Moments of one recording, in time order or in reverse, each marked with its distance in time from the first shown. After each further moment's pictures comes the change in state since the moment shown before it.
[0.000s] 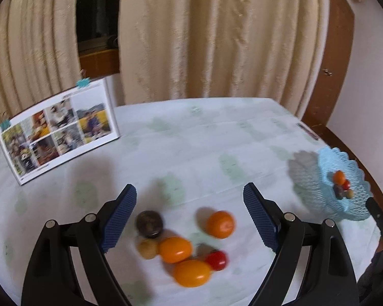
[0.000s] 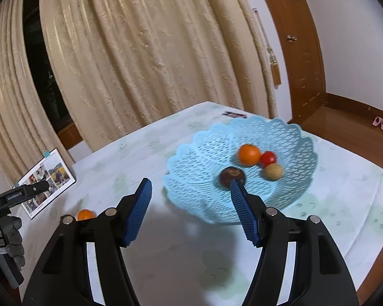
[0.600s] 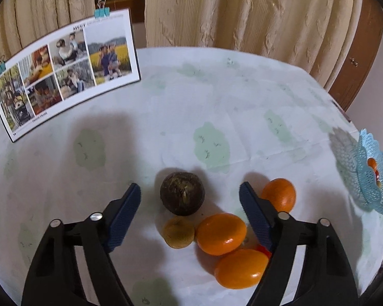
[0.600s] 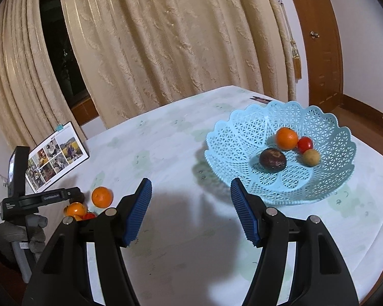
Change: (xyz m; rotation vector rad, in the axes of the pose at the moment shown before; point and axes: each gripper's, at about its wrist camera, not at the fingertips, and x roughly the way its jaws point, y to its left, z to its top) left arm 0.066 0.044 -0.039 -0.090 0.209 0.054; right arm 0.019 0.044 -0.020 -0.085 0.087 0.063
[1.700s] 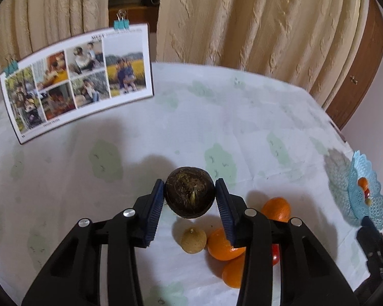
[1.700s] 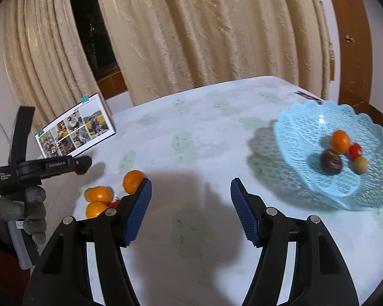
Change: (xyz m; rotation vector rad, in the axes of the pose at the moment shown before) left arm -0.033 0.021 0.016 -0.065 -0.075 -0.028; right arm 0.035 0.059 -0.003 -0.124 0.107 0.129
